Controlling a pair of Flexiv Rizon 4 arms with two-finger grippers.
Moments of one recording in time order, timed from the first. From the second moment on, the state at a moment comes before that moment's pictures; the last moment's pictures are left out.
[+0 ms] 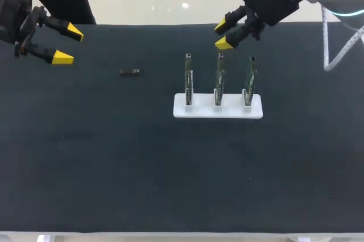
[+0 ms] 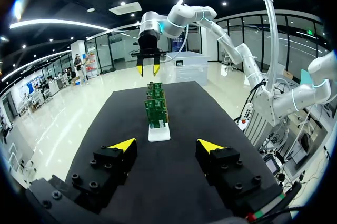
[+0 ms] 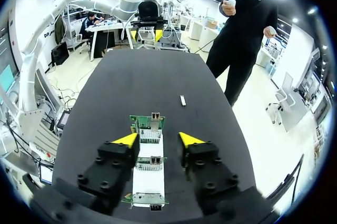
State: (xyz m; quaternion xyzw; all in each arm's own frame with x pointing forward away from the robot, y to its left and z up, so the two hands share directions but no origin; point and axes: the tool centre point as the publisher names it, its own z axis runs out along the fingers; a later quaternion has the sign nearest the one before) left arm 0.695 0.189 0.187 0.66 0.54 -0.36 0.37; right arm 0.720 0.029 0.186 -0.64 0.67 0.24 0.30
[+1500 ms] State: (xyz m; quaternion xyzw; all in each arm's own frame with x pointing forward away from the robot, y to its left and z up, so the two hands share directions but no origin) left arm 0.695 0.189 0.187 0.66 0.54 -0.36 0.37; right arm 0.716 0.024 0.150 -0.63 0.66 0.25 0.32
